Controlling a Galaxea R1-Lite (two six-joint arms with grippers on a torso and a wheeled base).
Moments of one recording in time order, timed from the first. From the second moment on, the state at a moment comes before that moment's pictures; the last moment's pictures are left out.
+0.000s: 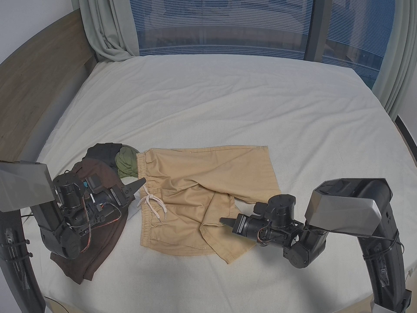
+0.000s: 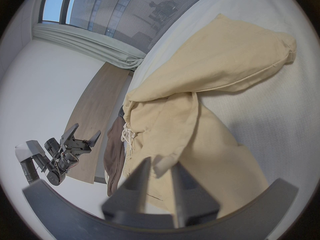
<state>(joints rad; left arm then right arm) -0.09 2.20 -0.49 -1.54 -0.41 -0.53 0.55 2.55 -0.90 -1.29 0.30 0.78</state>
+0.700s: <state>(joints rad) -0.09 2.20 -0.49 -1.54 -0.41 -0.53 0.33 2.48 -0.83 -1.23 0.26 0.75</state>
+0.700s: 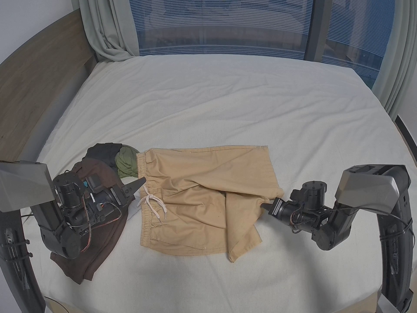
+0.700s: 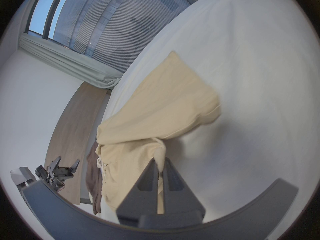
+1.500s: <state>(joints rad) -0.10 2.21 -0.52 -1.54 -0.41 -0.53 0.17 2.46 -1.05 -0.96 0.26 0.61</state>
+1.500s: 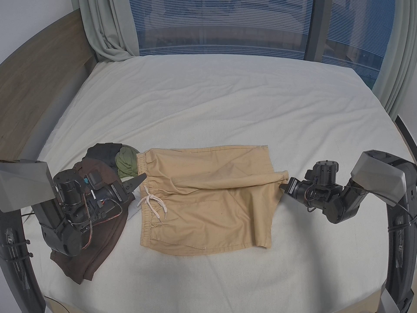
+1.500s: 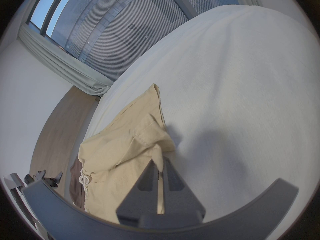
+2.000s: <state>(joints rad) -0.10 2.22 -0.51 -1.54 -0.41 -0.53 0.14 2.44 -1.10 -0.94 0.25 0.58</state>
